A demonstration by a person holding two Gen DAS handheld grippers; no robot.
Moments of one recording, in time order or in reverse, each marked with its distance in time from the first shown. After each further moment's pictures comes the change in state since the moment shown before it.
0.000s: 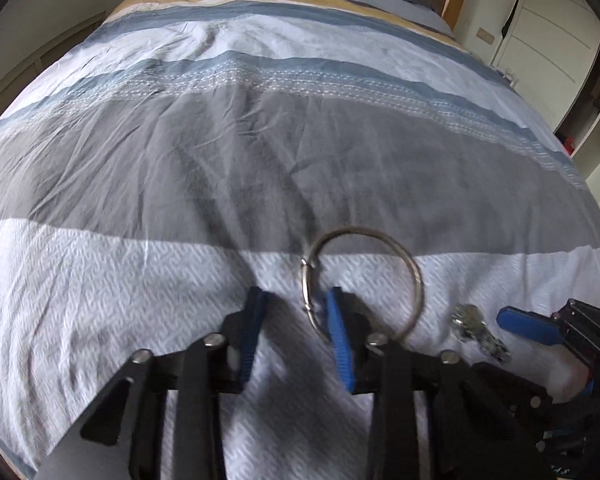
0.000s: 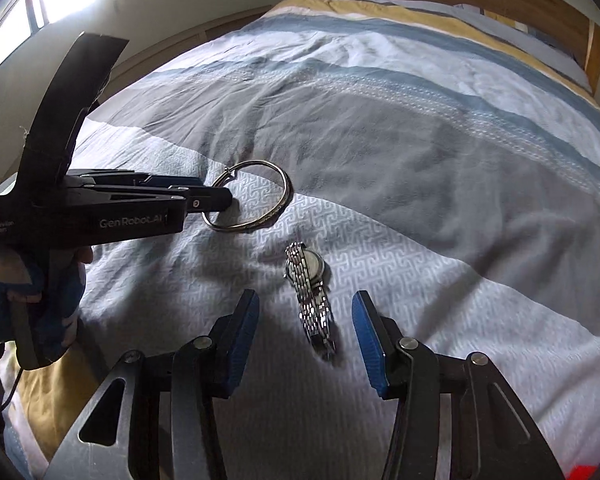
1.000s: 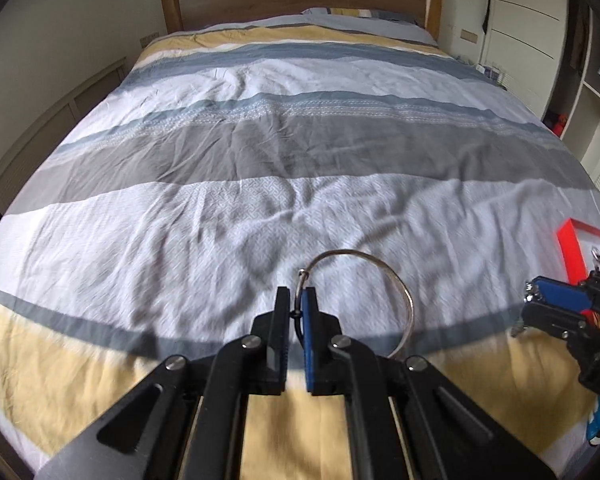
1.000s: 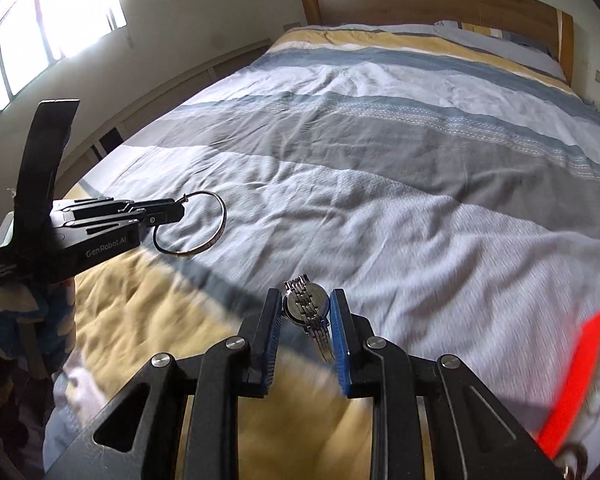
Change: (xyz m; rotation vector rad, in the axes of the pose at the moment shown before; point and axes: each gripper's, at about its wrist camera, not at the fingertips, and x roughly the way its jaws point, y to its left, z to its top) left arm -0.162 -0.008 -0.108 0.104 -0.117 0.106; right arm -0.123 0.059 -0.078 0.082 -0.116 0.032
